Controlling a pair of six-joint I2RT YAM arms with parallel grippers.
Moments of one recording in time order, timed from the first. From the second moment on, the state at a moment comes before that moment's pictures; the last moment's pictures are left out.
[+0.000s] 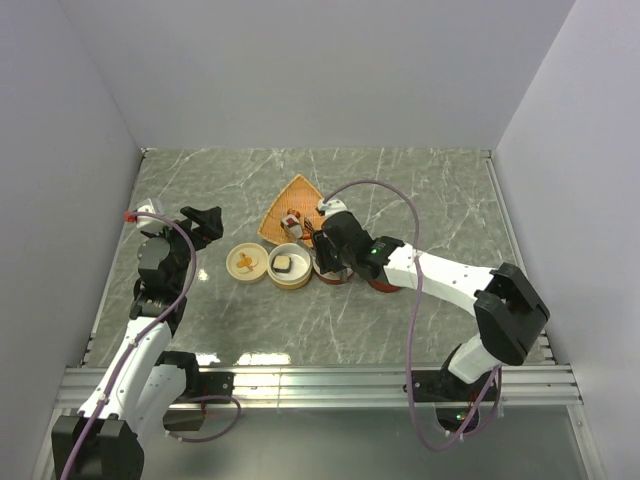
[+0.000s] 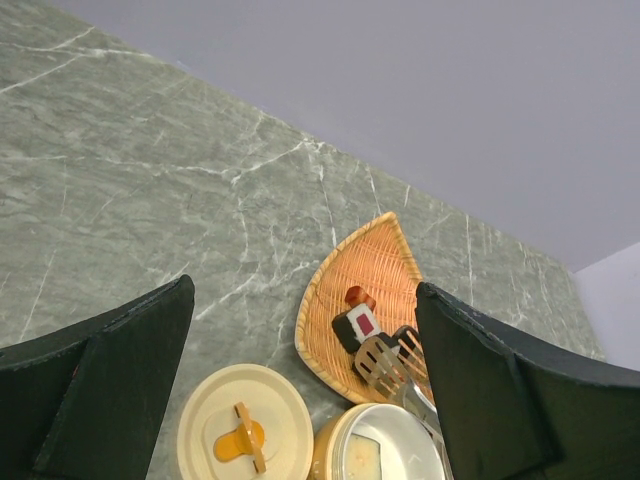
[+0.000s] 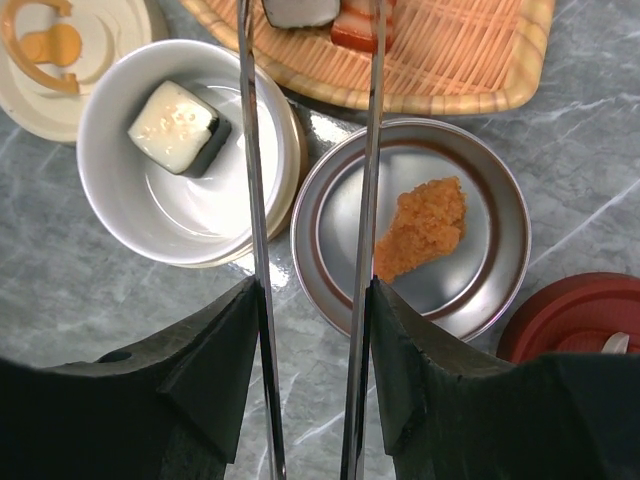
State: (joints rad) left arm -0.07 0.76 0.43 0.32 -0.05 -0.57; right arm 0.84 1.54 1.04 -0.26 0.18 0.35
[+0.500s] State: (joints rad) left arm -0.07 0.76 0.43 0.32 -0.05 -0.57; right arm 0.83 1.53 1.04 -0.27 0.18 0.35
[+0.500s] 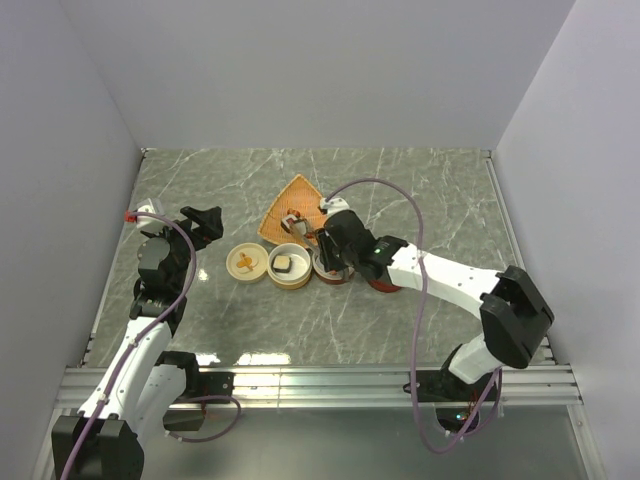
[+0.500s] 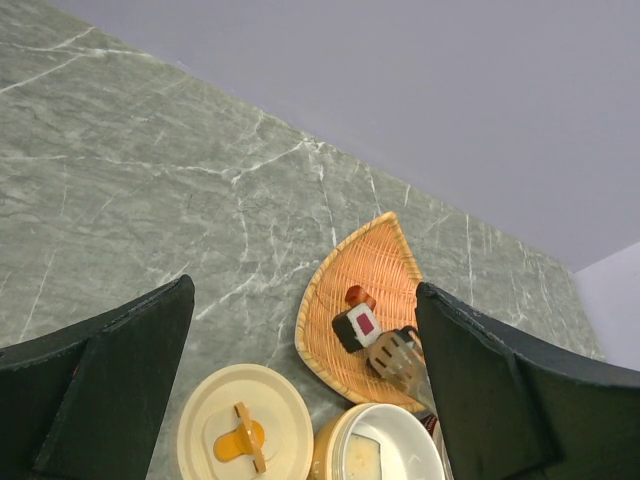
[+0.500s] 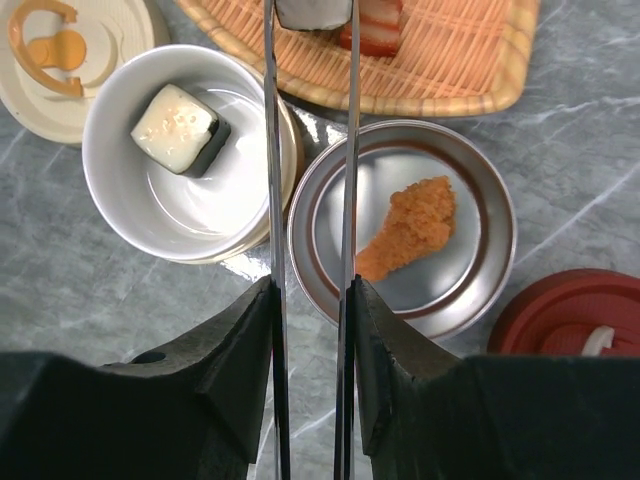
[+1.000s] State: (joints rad) left arm -0.07 0.76 0.43 0.32 -0.05 -0.57; right arm 0.87 1.21 0.97 -0.36 0.28 0.38
